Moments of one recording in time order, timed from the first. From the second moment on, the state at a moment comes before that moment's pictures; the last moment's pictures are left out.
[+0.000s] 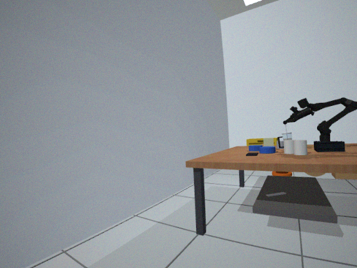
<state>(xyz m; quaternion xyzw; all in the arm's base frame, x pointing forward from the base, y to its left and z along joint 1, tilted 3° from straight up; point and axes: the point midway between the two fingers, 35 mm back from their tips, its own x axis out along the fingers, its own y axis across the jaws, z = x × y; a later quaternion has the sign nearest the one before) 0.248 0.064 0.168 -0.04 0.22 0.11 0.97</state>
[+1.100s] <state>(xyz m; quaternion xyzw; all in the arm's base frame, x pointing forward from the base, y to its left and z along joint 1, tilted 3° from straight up) 0.266 0.066 0.137 -0.04 0.23 0.11 0.97</state>
